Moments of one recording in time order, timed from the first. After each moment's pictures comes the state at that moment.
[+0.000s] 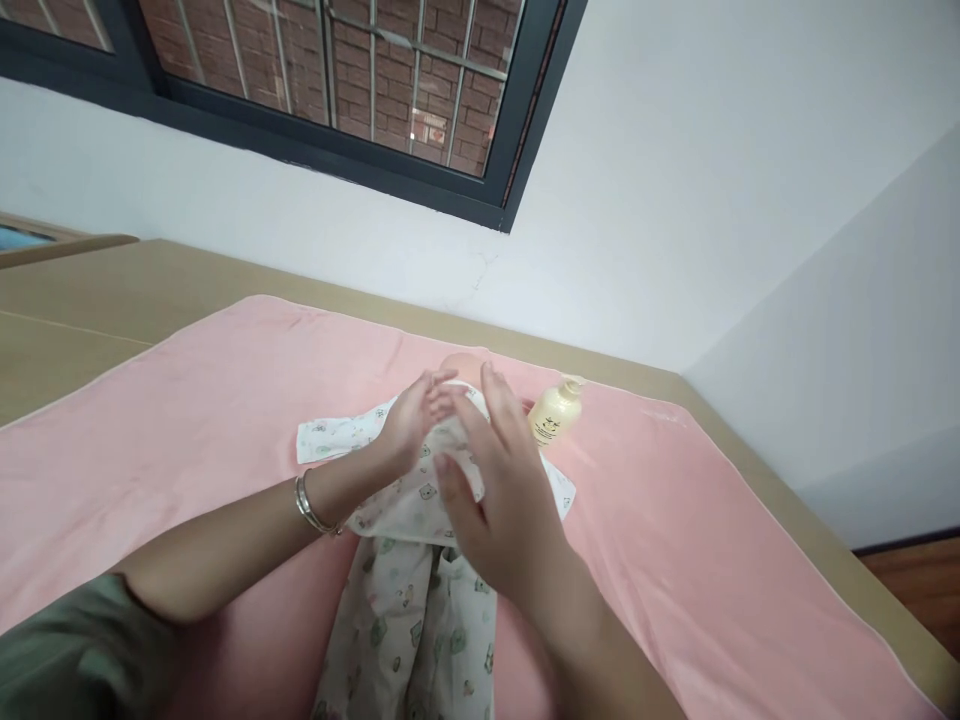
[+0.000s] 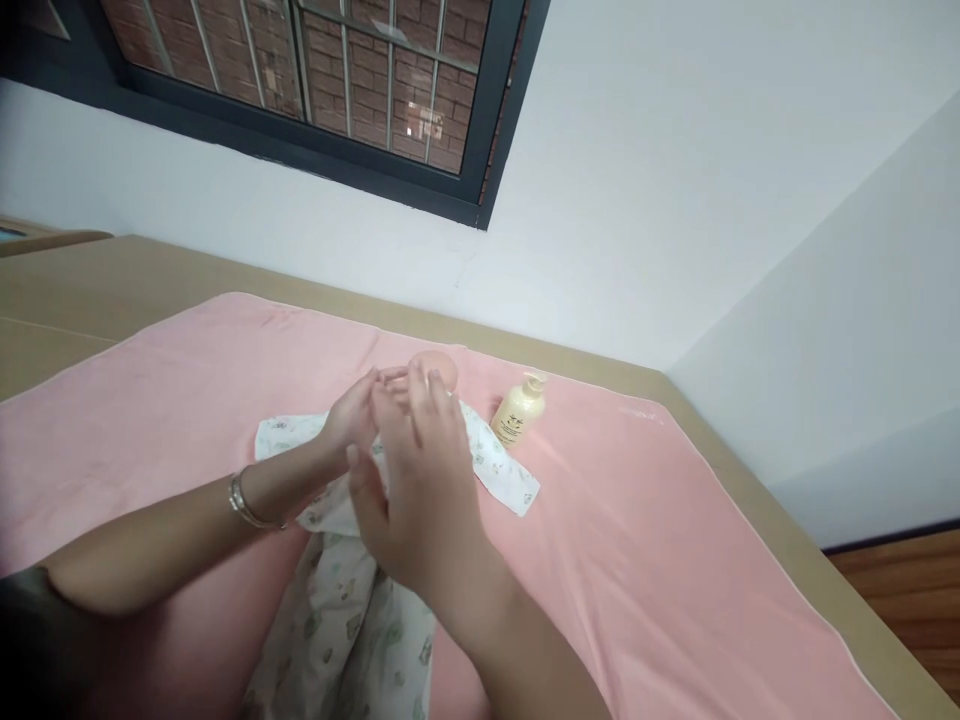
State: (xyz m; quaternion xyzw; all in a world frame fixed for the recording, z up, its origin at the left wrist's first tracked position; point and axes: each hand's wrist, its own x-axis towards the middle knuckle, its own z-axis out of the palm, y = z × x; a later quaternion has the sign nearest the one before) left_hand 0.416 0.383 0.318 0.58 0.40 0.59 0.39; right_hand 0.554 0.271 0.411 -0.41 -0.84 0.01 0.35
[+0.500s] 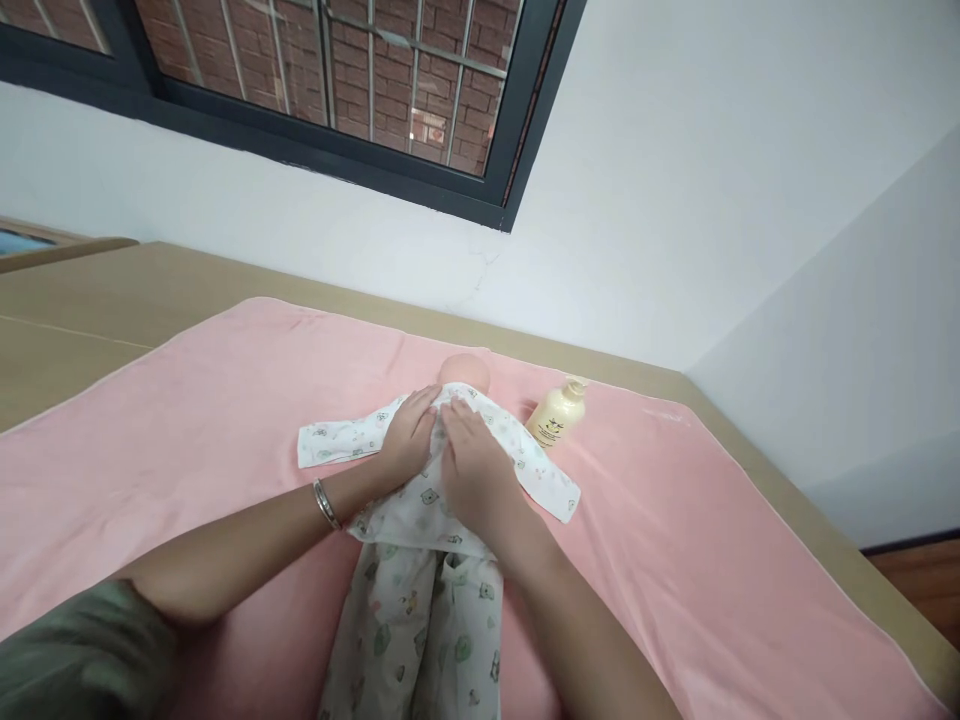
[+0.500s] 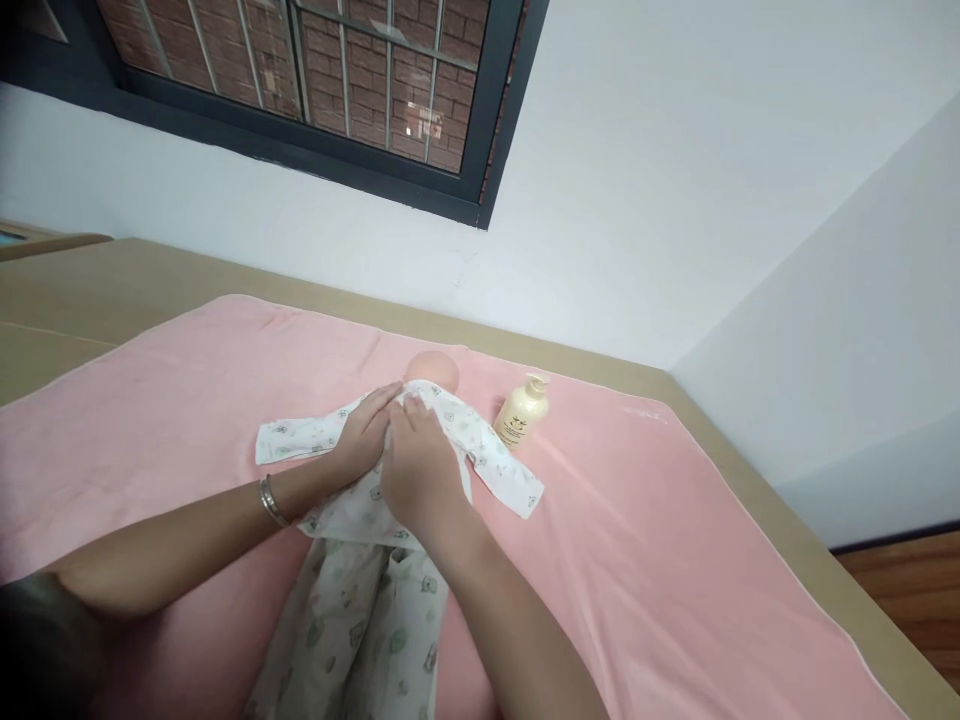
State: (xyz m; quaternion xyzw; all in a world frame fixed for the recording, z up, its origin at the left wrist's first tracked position) left_hand 0.402 0.400 0.257 0.65 0.49 0.55 0.19; right_hand 0.543 0.334 0.351 -0.48 -0.85 0.08 0.22
